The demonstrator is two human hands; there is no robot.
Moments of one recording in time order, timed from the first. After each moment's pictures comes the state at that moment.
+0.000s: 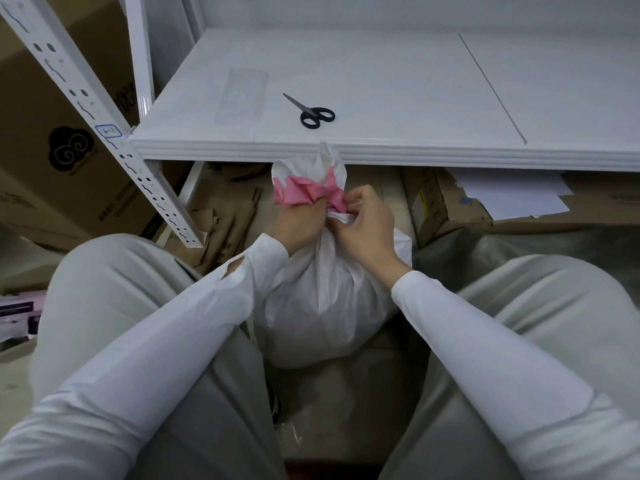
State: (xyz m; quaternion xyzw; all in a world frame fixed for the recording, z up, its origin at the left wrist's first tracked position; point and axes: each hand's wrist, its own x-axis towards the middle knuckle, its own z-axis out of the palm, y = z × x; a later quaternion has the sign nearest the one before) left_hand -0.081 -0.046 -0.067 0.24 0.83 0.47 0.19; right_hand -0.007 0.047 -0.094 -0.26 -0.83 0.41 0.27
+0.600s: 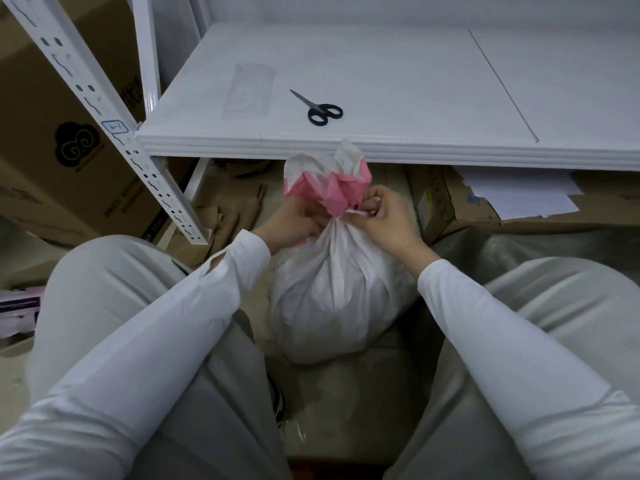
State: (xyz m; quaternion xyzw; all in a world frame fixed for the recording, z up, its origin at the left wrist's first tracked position) left_hand -0.104 -0.071 -0.073 0.29 0.78 0.45 0.32; right_hand -0.009 0.081 -0.095 -0.23 -0.79 0.54 0.16
